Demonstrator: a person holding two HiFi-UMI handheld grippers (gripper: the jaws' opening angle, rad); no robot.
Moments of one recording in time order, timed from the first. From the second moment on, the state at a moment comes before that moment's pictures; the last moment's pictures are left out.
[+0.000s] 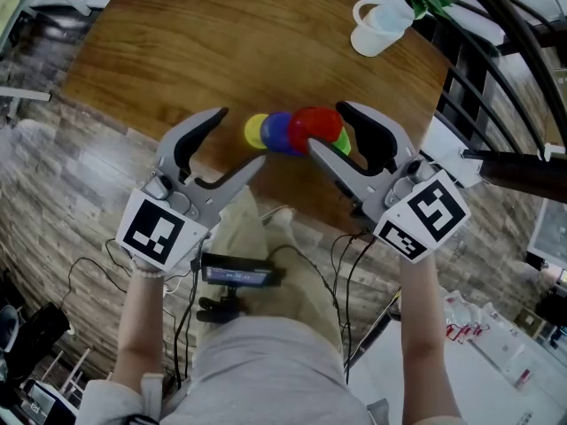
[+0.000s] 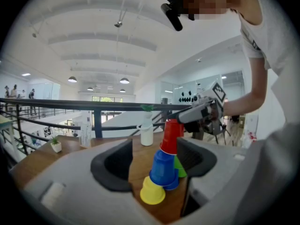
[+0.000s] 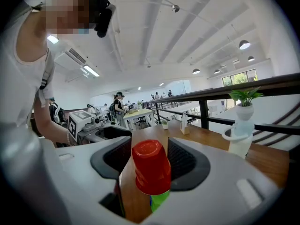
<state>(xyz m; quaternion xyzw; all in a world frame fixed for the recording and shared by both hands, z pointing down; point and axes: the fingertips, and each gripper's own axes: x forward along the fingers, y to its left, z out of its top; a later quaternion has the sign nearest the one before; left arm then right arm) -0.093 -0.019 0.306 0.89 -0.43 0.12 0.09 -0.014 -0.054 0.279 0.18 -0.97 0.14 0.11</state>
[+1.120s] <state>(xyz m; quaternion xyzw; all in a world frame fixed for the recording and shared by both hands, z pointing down) -0.090 -0.002 0.248 0.89 -0.44 0.15 0.05 0.075 -0.020 0.252 0.40 -0.91 0.08 0.08</state>
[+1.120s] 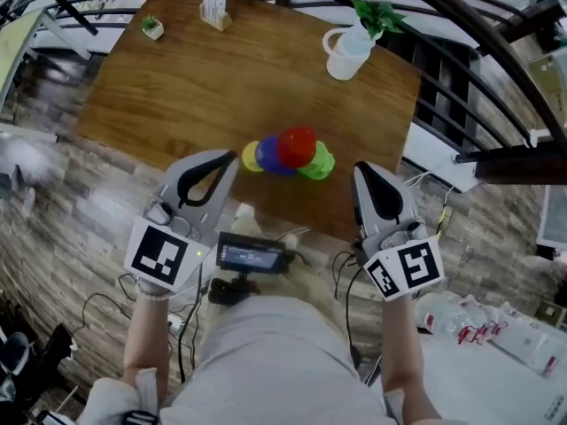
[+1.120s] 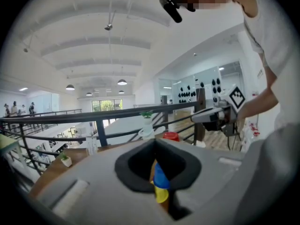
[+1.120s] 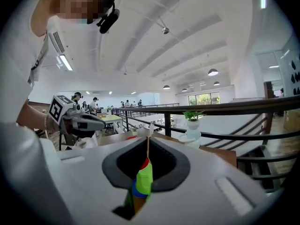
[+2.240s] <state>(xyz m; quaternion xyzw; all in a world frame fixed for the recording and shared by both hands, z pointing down) -0.089 0.002 0.255 0.88 -0.45 0.16 0.06 0.073 0.002 0.266 0.39 -0.91 0.07 0.13</state>
